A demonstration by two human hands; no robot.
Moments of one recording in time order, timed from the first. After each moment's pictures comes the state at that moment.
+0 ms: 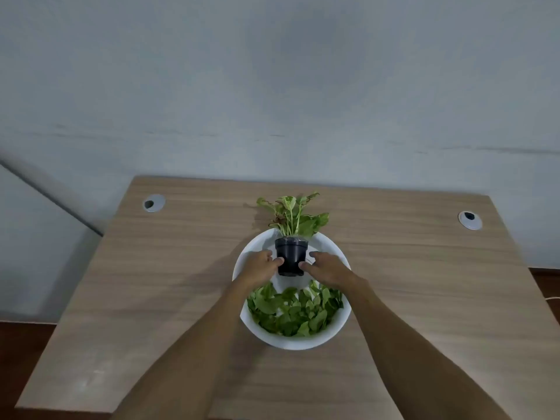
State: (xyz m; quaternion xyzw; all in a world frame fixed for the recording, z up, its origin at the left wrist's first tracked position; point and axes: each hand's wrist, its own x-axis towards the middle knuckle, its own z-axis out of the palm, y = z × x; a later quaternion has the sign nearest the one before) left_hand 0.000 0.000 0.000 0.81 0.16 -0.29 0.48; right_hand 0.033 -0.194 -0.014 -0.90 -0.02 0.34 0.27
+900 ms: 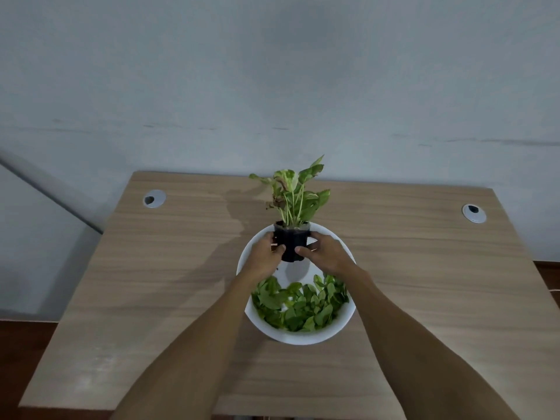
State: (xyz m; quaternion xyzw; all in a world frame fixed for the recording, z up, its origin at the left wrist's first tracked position) left_hand 0.007 0.001 0.000 0.83 0.12 -0.14 0.53; right_hand 0.035 -0.176 0.010 -0.88 -0.03 0.24 0.40
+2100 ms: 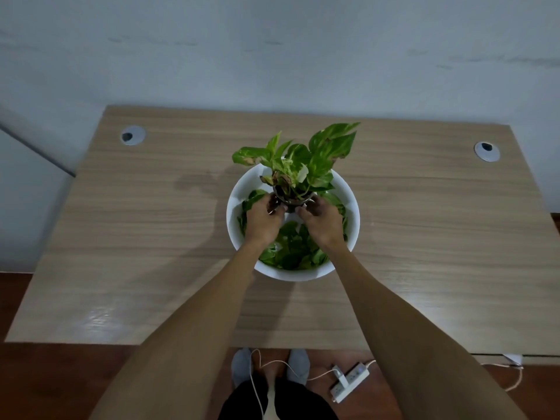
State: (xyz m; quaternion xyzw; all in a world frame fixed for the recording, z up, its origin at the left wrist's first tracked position) left_hand -0.047 -0.028 -0.050 0.80 0.17 -0.05 0.57; right_hand -0.037 -0.171 -0.051 -0.83 0.08 0.08 0.55
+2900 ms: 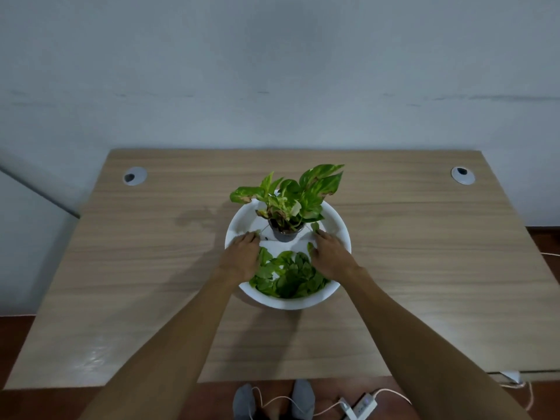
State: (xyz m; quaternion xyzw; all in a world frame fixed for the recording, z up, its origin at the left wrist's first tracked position) left_hand -0.046 0.023 -0.047 0.97 -0.09 -0.20 0.11; right_hand -0.028 -0.211 -0.045 -0.96 -0.10 0.22 0.16
